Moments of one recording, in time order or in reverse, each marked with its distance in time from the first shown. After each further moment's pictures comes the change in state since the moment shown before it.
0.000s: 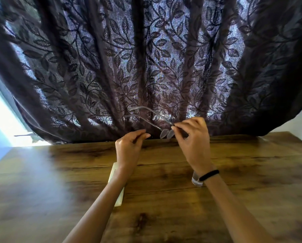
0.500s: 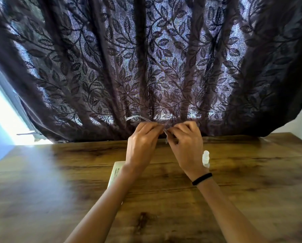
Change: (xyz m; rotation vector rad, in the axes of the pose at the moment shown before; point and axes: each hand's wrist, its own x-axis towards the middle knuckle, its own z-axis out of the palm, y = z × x) left_hand 0.006 0.031 0.007 0.246 -0.114 0.470; right_hand -0.010 -0.014 0.010 -0.115 -0.035 -0.115
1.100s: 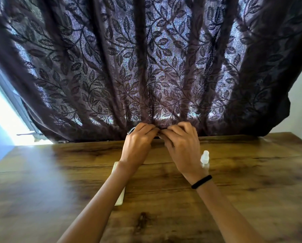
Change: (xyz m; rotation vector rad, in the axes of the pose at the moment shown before) left_hand 0.002 -0.016 -0.006 0.141 -0.213 0.087; right_hand -0.003 -0.008 -0.003 -0.002 -0.063 -0.054
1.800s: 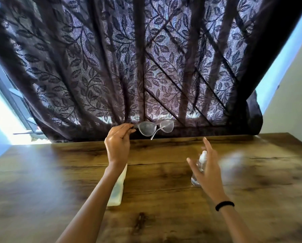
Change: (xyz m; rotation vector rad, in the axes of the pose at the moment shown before) left_hand -0.020 -0.036 0.012 -0.216 0.375 -0.462; right_hand -0.096 0.081 0.010 0.343 -0.123 0.451
